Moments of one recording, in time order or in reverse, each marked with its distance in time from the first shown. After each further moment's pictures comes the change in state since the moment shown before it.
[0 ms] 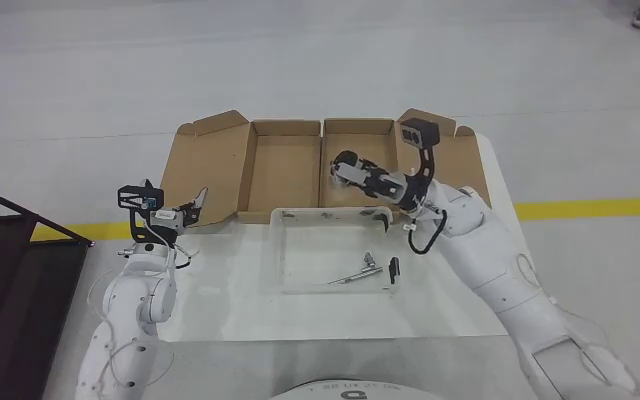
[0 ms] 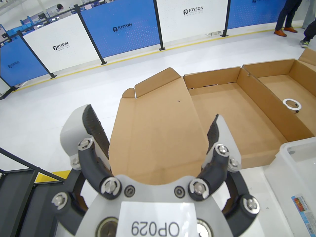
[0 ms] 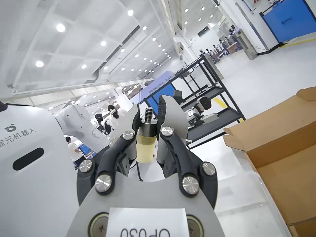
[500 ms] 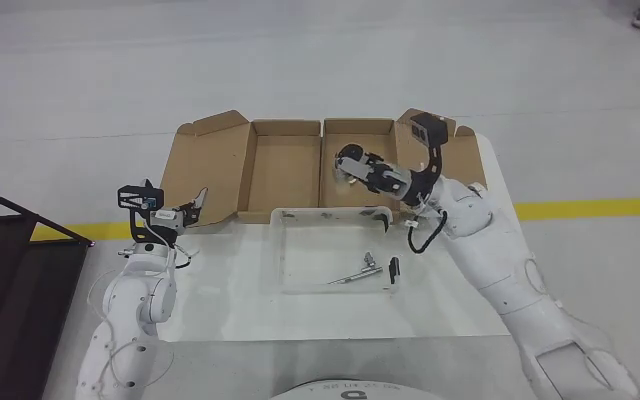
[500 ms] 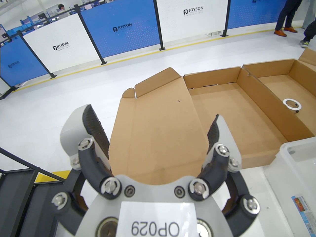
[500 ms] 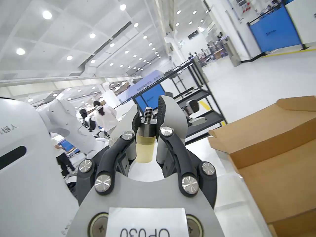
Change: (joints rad) left arm 0.000 0.000 0.000 0.000 0.000 0.000 0.000; right arm -0.027 0.006 0.104 -0.024 -0.241 0.001 -0.158
